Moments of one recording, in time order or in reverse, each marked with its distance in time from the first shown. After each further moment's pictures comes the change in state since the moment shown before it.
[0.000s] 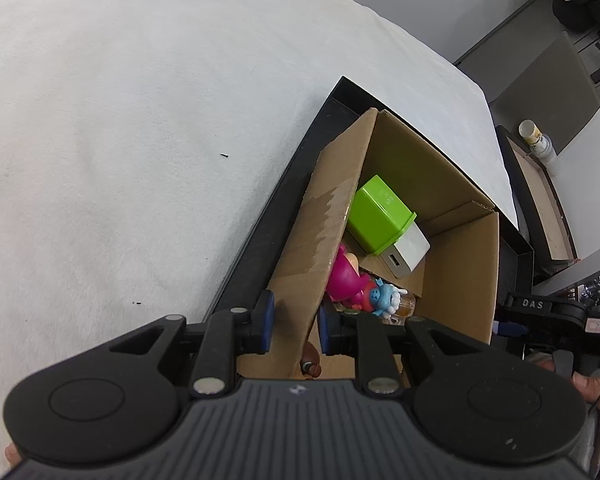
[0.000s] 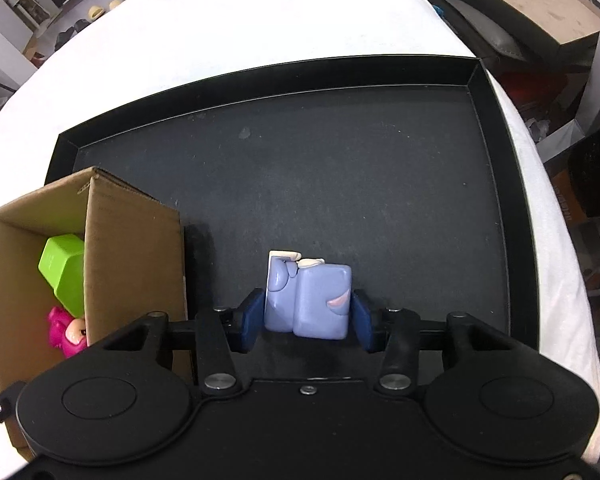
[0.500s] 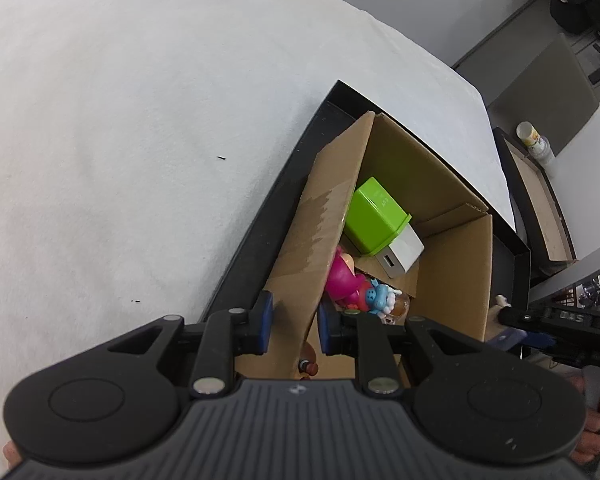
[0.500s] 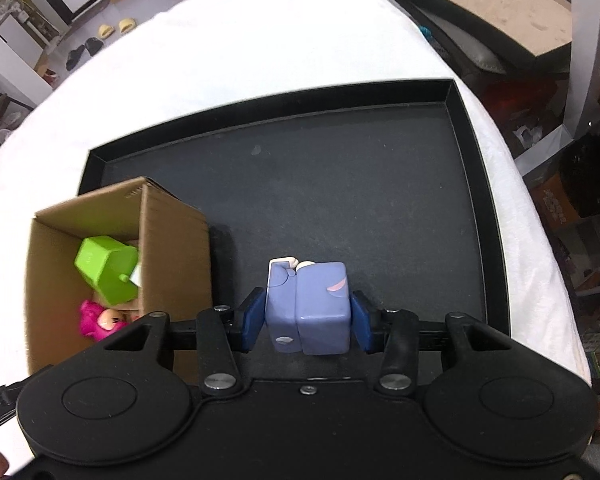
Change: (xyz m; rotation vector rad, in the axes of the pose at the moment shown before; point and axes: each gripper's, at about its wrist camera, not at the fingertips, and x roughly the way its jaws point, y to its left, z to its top) left arm -0.006 -0.002 -0.002 0.000 -0.013 0.008; right arm -0.043 -0.004 -0.010 0.021 -0.055 0.041
